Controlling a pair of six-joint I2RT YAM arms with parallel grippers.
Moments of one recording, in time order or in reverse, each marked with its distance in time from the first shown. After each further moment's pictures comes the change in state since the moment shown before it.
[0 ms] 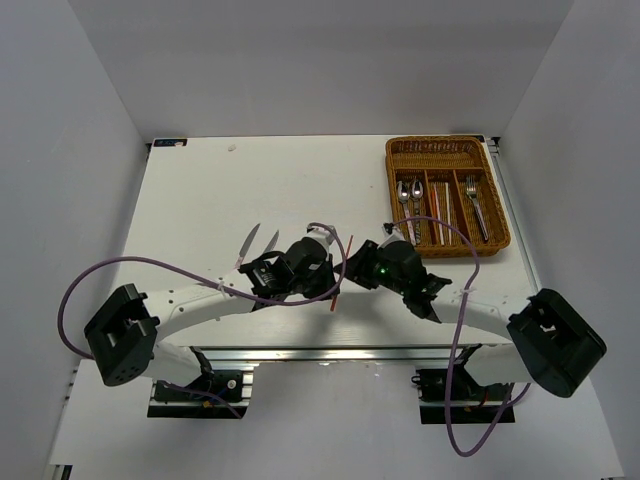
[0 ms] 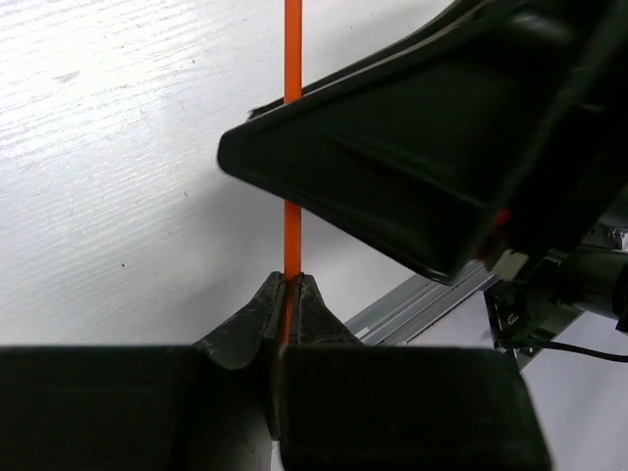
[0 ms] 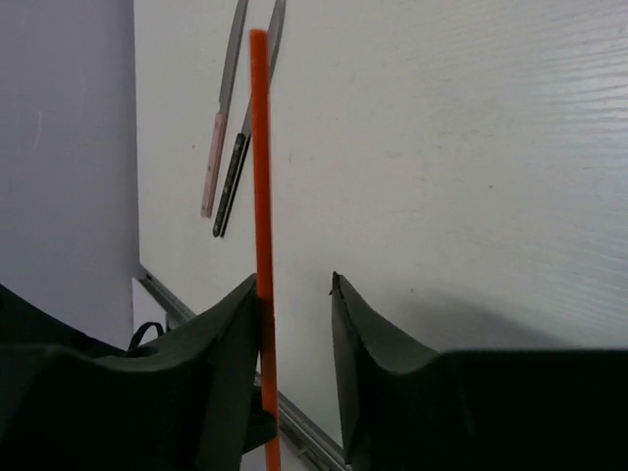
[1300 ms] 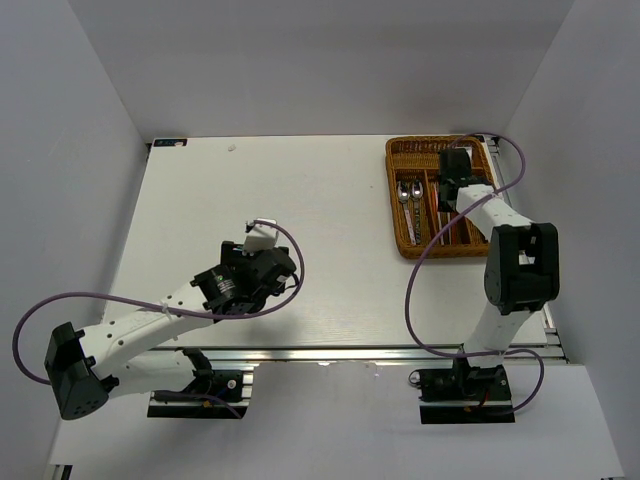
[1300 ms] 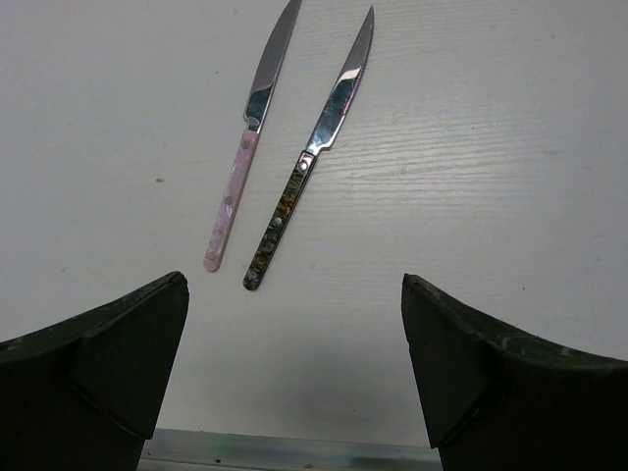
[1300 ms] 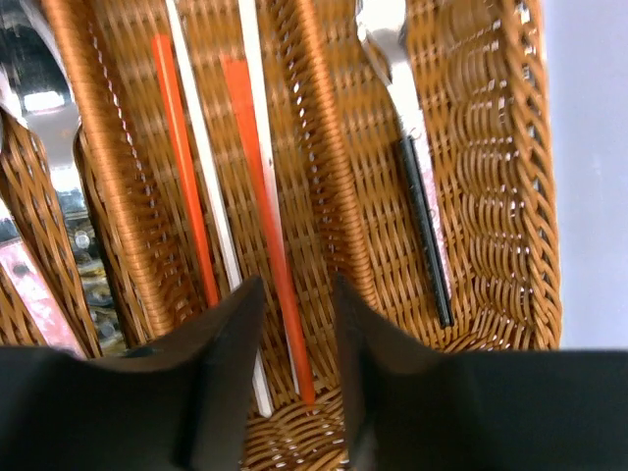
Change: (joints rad) left arm -0.002 -0.299 0.018 -0.566 -0.761 0.098; right arm -0.636 0.515 0.831 -0.778 0.460 -0.945
